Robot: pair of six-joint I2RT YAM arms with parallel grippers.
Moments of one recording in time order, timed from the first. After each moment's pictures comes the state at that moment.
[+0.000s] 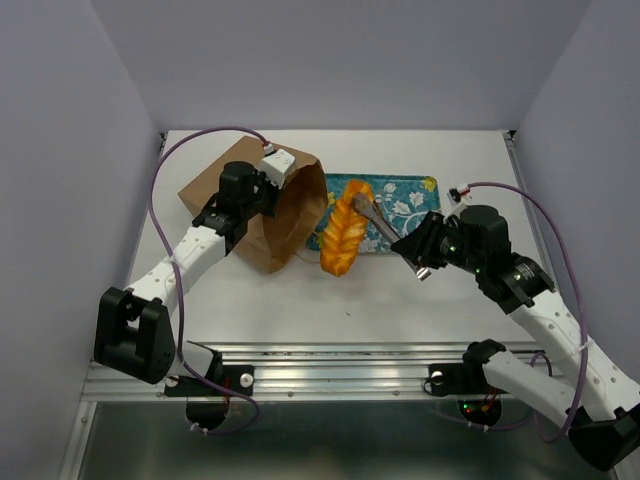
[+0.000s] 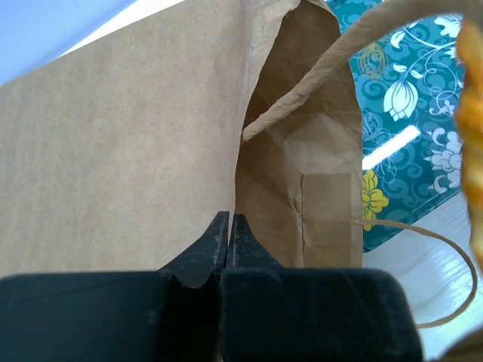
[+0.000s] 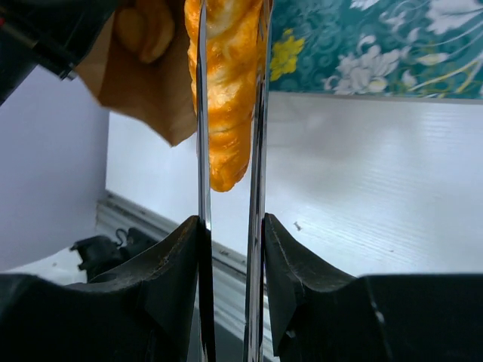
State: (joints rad) left arm -0.36 1.36 0.99 -0.05 0.15 0.24; right arm 0.49 0.84 0.88 -0.51 -0.26 0.78
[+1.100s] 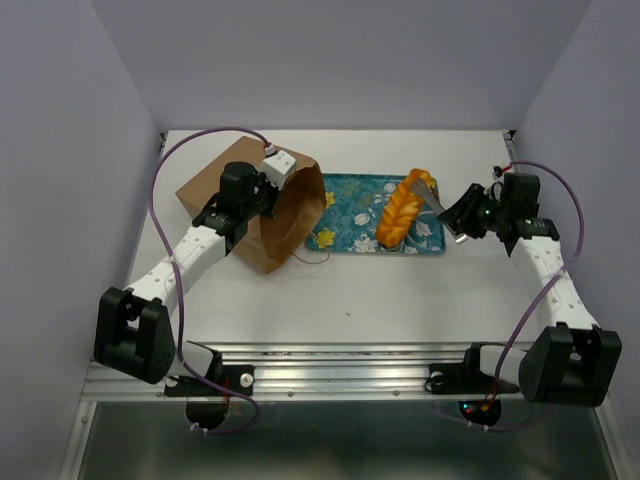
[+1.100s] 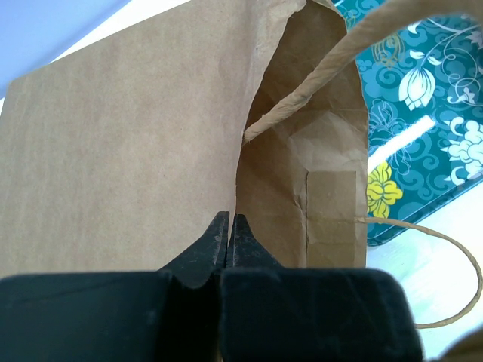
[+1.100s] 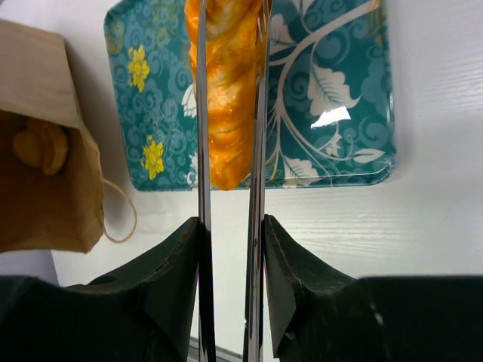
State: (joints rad) left arm -0.36 1.36 0.99 -0.07 0.12 0.28; right arm -0.09 1.17 0.97 -0.49 -0.40 0.53
